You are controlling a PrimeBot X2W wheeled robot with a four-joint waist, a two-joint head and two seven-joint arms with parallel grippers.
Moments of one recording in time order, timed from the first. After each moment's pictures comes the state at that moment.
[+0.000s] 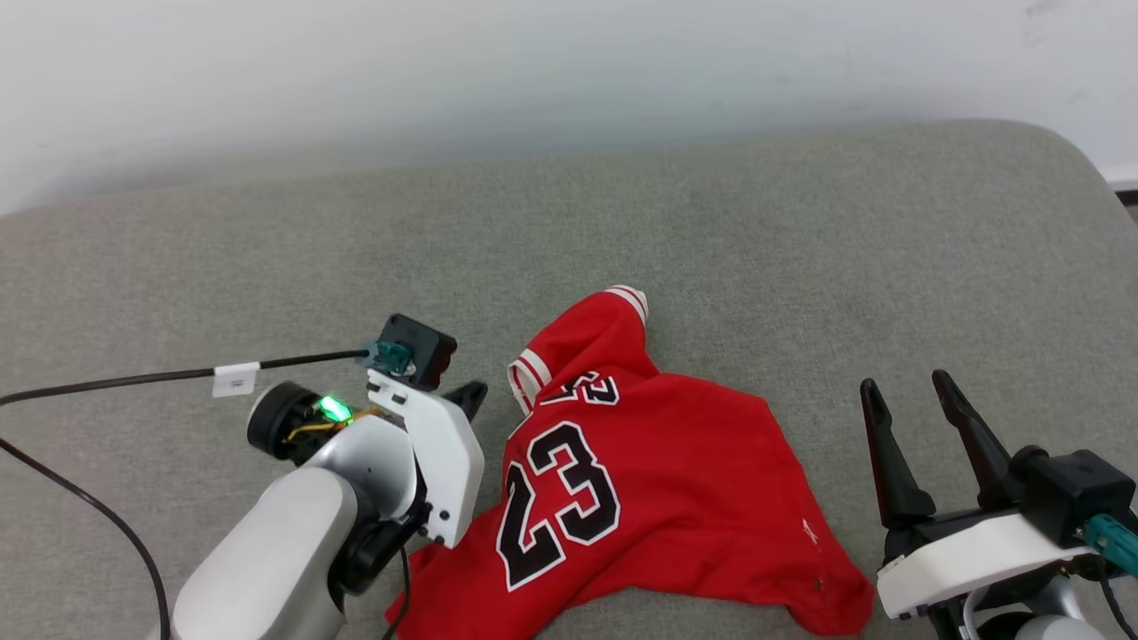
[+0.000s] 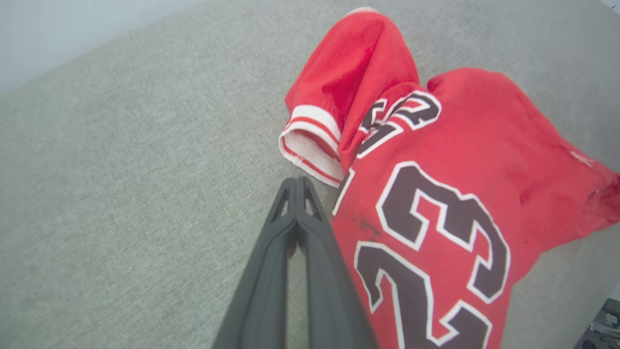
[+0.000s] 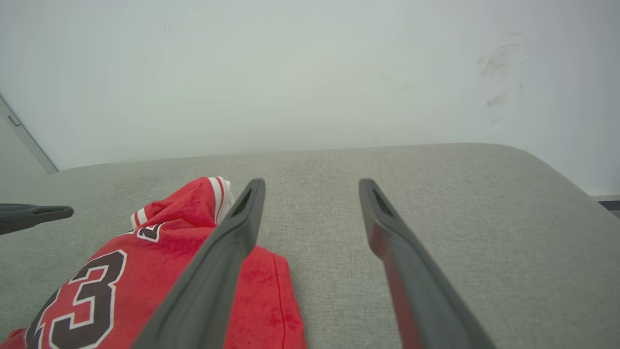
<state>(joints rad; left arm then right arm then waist) -0.46 0.40 -0.60 0.18 -0.55 -0.02 0.46 0.00 -0.05 0.02 -0.08 0.17 0.13 -0.04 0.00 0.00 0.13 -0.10</state>
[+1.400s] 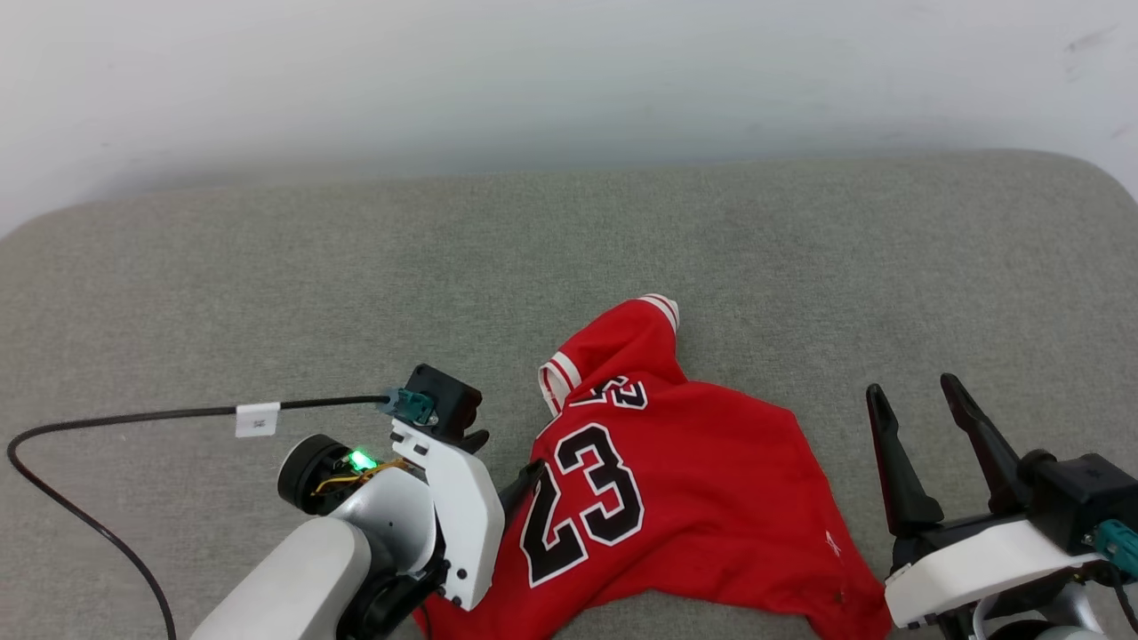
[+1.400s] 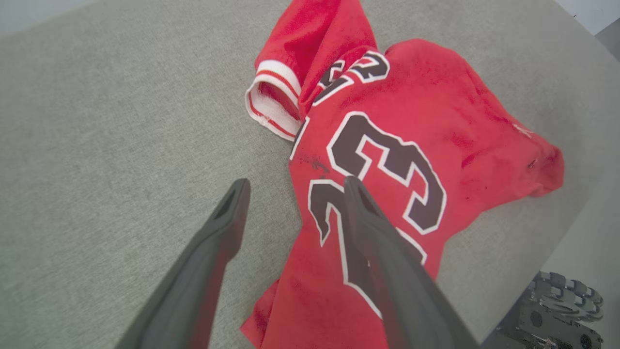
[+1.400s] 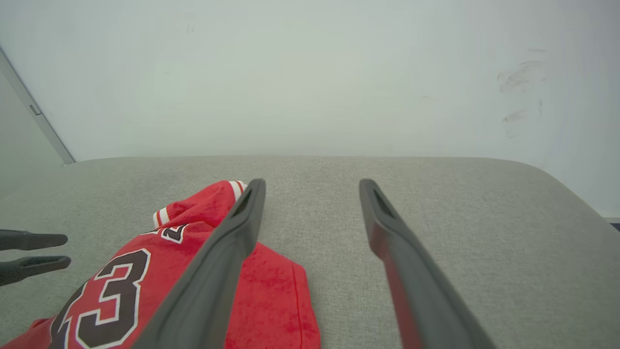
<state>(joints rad) -0.37 0.41 -0.63 0.08 -0.62 -0.01 0.47 0.04 -0.05 0.01 -0.16 0.14 0.13 0.02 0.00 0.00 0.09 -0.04</state>
